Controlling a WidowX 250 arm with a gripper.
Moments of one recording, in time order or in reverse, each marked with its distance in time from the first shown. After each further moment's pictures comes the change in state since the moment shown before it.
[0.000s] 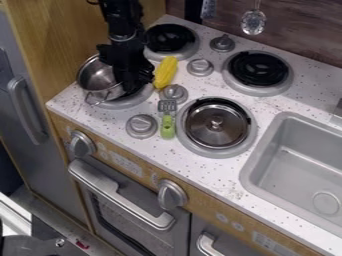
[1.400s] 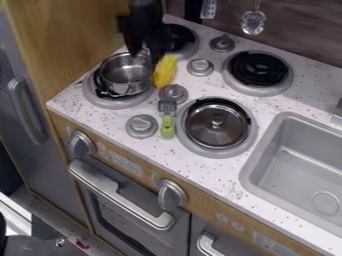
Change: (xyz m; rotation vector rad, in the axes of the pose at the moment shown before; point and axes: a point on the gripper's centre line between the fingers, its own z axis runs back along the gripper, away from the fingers) arm 0.043 -0.008 0.053 -0.046 -0.027 0.012
